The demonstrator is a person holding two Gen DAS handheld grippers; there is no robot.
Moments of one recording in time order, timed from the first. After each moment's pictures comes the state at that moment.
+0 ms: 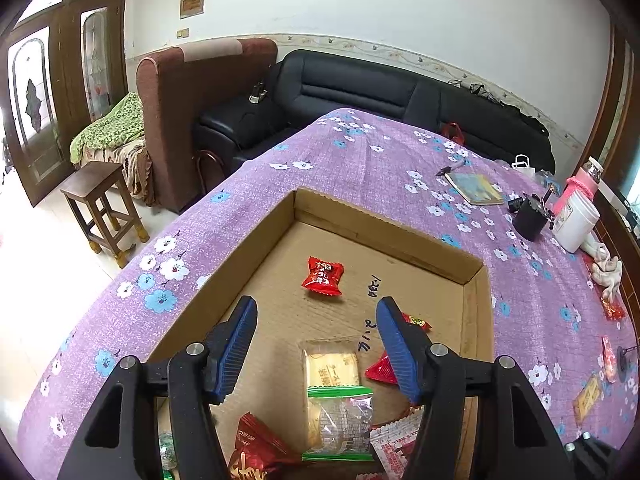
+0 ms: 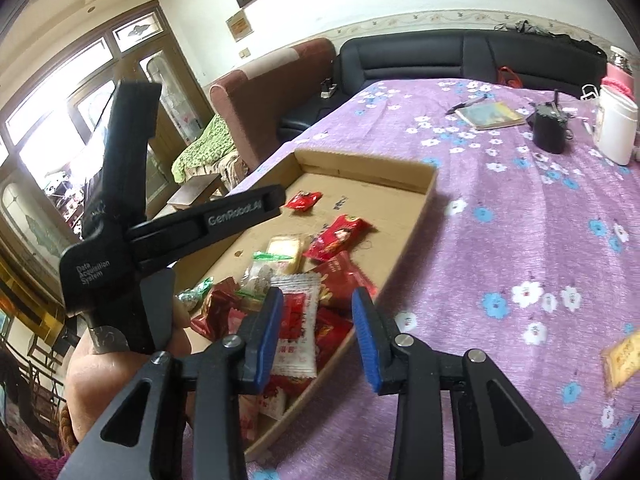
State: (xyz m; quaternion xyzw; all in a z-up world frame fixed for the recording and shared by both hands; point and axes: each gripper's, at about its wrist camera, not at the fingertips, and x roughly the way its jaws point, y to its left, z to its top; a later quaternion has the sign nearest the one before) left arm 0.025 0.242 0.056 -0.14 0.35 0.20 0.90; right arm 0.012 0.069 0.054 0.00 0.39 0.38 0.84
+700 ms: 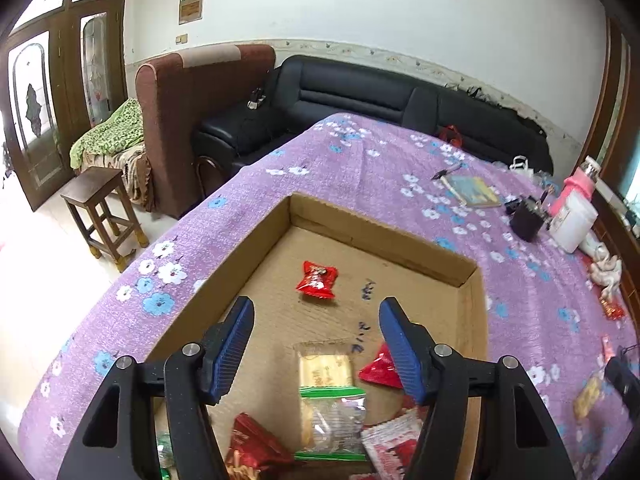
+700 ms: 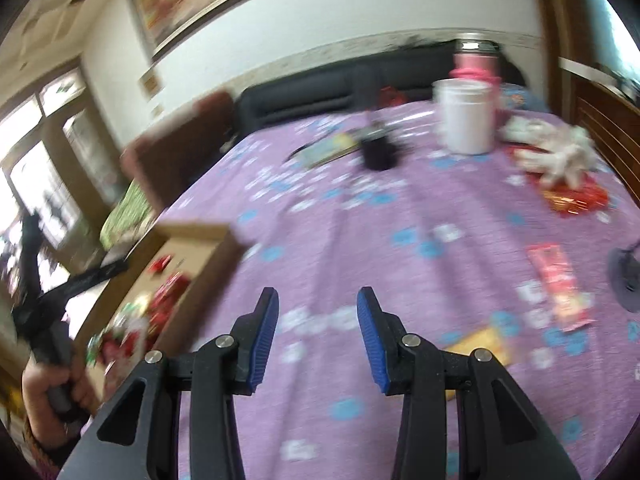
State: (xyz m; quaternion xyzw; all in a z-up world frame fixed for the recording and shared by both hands) left arm 0.023 0.233 0.059 -0.14 0.34 0.19 0.91; right arm 0.071 -0.092 0.061 0.07 0.35 0.22 0.91
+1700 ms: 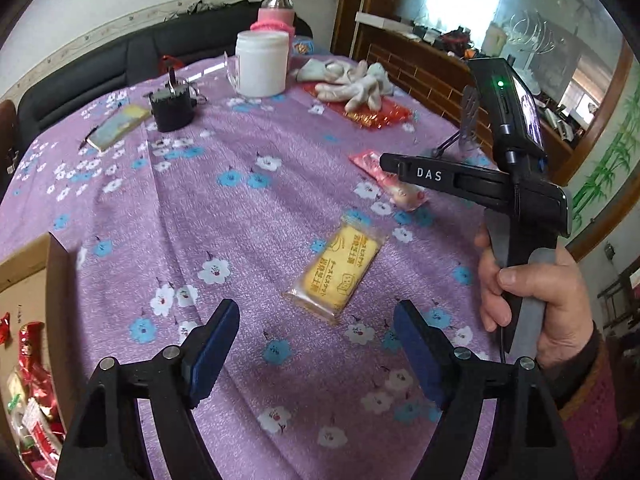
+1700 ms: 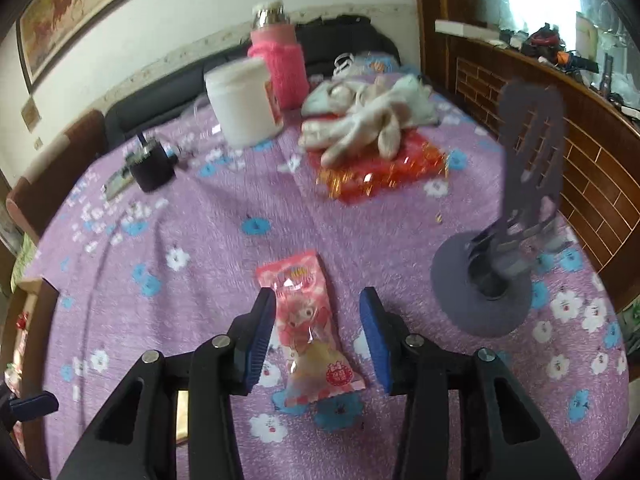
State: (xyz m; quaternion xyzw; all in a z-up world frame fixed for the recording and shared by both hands) left arm 0.064 -0.039 0.052 0.03 0.47 -0.20 0.86; right arm 0.150 -0.229 0.018 0.07 0.41 0.02 0.91
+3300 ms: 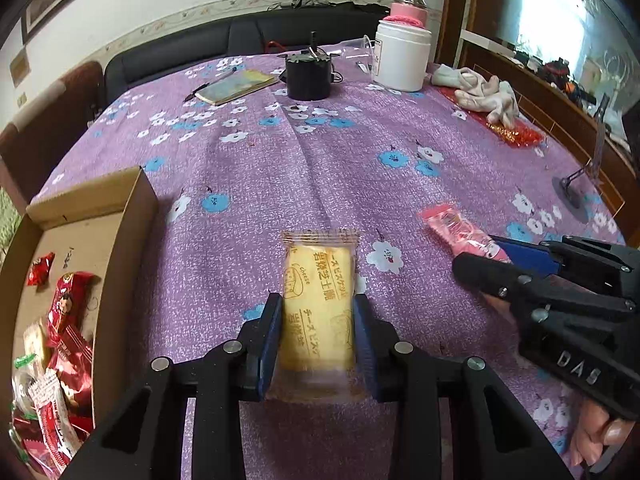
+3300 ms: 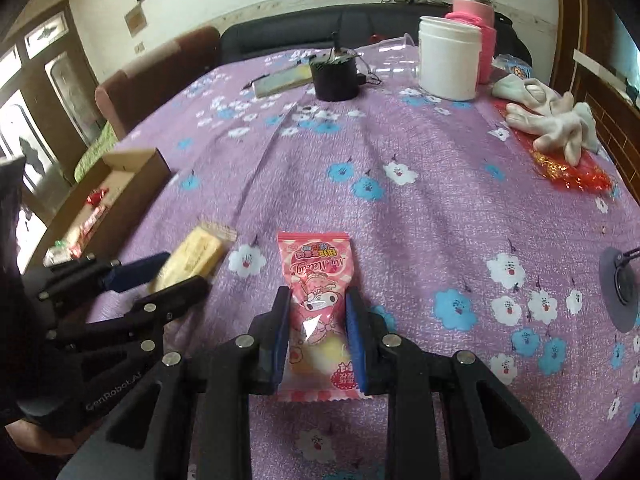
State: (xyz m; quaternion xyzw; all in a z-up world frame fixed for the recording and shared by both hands) left arm 0.082 0.027 0.007 0.02 0.45 -0.03 0.89; right arm 0.107 -0.103 0.010 -0.04 0.44 0.21 0.87
